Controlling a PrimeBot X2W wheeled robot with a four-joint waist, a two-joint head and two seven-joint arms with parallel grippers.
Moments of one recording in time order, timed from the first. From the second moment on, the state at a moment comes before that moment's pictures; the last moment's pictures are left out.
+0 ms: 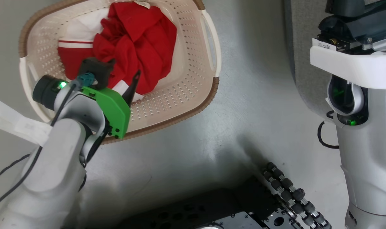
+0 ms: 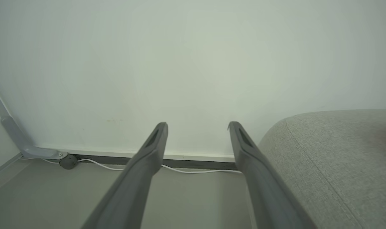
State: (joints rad) left arm -0.63 0.25 -0.53 0.26 -0.37 -0.12 0.21; right arm -0.63 -0.06 0.20 -0.25 0.17 -0.05 -0.26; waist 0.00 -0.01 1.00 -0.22
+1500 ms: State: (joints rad) left arm -0.70 0.30 -0.49 0.38 -0.39 -0.06 0.33; right arm -0.66 -0.06 0.26 -0.26 0.25 -0.11 -0.26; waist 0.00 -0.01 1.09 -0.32
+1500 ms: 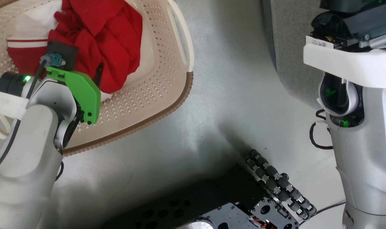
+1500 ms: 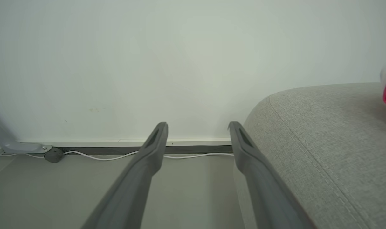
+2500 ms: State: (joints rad) left arm -0.77 0.28 -0.52 0.43 -0.36 -0.06 0.34; right arm -0.66 -0.06 0.28 -0.26 0.25 -0.11 -0.26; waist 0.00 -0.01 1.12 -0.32
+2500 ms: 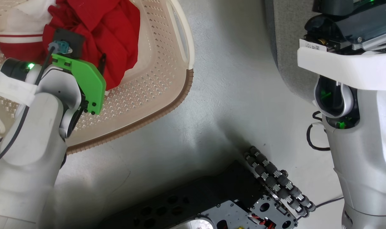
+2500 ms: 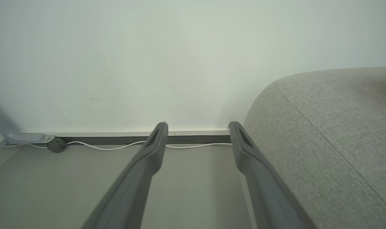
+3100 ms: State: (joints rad) left arm -0.80 0.25 -0.54 0.47 -0.36 -0.08 0.33; right arm -0.66 -0.06 0.27 -0.25 0.25 -0.11 -0.26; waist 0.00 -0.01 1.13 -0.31
